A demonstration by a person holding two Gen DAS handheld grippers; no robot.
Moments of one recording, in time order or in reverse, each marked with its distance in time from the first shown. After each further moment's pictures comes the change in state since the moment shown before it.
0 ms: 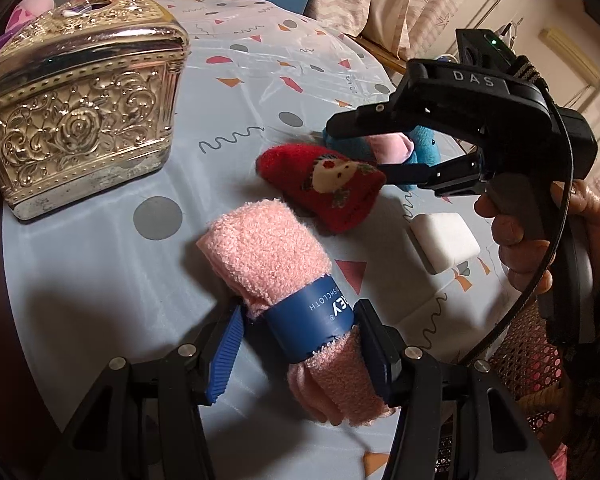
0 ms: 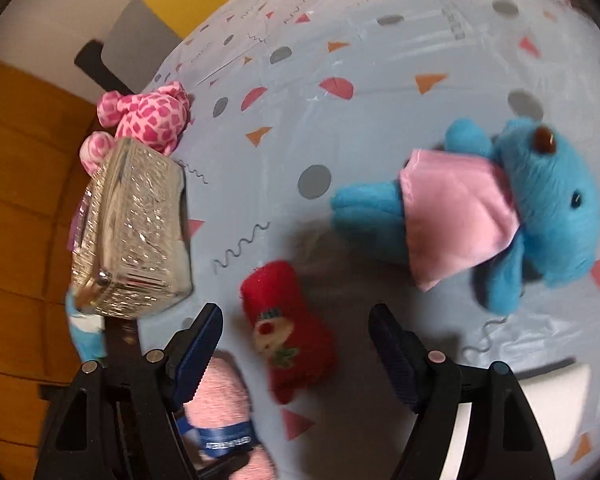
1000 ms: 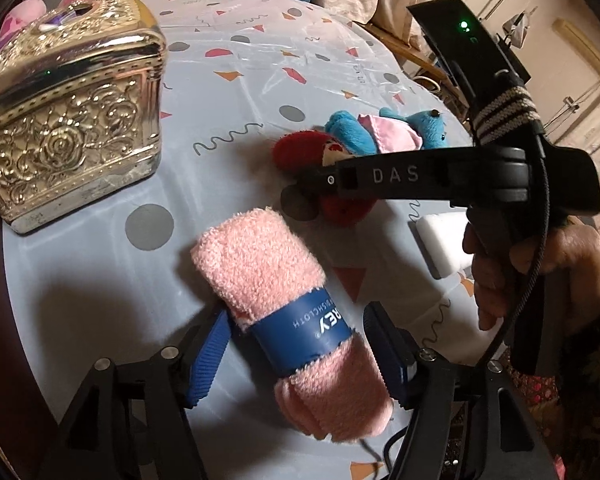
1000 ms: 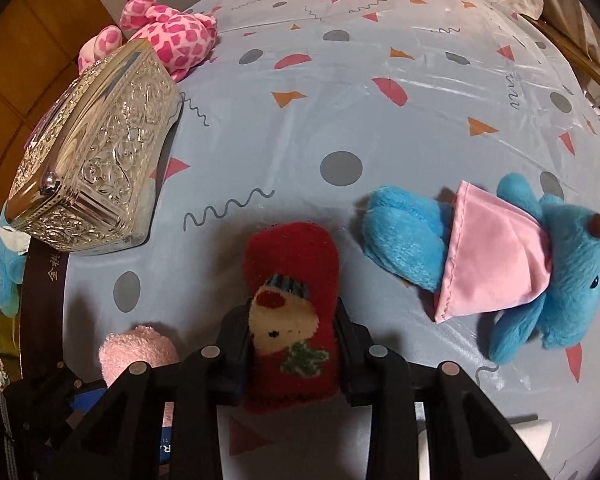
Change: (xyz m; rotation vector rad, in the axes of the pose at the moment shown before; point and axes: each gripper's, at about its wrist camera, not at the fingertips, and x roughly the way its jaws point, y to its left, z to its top) left arm 0.011 -0.012 0.016 -0.005 0.055 0.051; right arm 0.030 0.022 0.002 -0.324 0.028 -0.239
